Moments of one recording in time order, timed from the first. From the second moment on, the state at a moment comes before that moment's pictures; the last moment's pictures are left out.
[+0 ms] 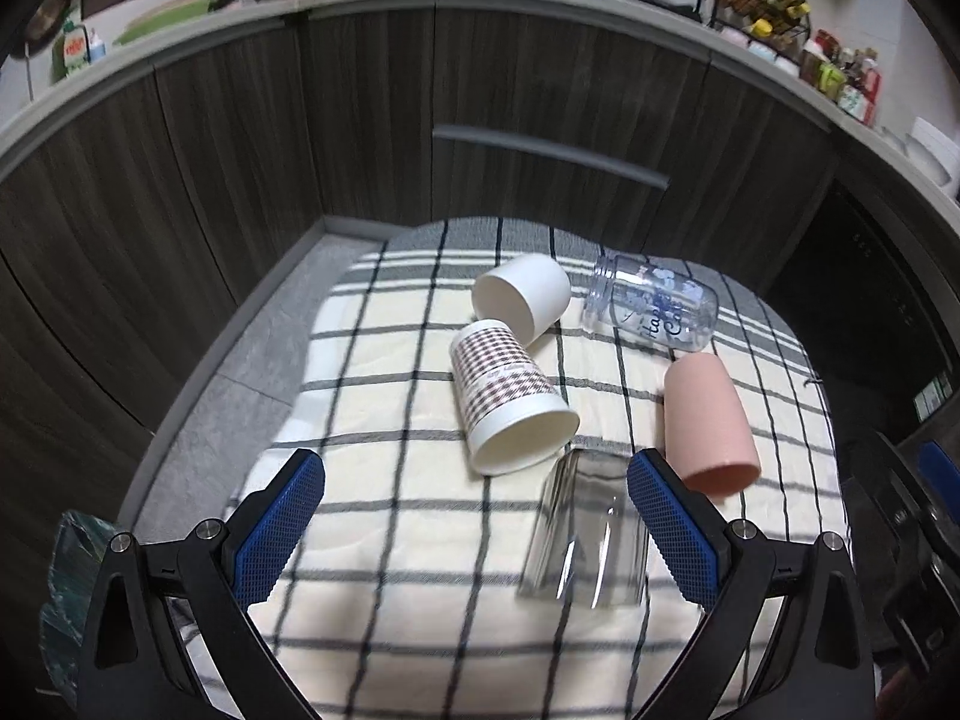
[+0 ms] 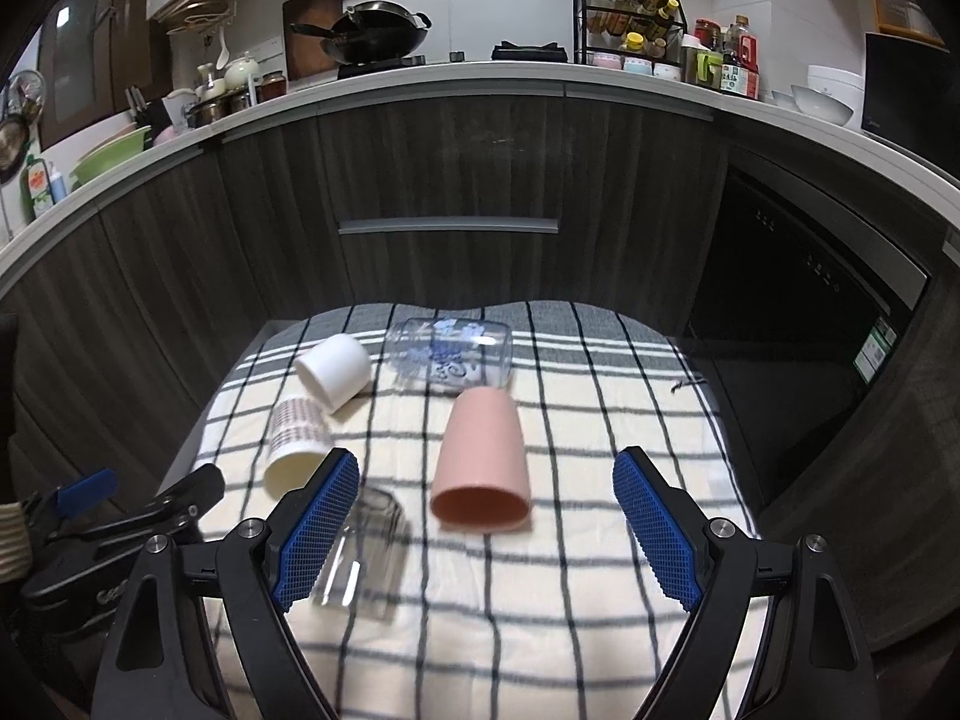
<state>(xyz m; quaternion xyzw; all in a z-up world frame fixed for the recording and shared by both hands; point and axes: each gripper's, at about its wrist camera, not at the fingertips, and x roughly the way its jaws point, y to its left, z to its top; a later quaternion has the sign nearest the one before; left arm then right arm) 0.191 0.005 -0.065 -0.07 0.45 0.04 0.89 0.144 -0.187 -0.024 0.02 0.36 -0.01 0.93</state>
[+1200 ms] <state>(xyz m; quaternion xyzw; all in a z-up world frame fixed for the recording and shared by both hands) 0.326 0.002 -0.173 -0.12 0.63 0.05 0.77 0.264 -0.209 -0.095 0.08 0.43 0.00 0.90</state>
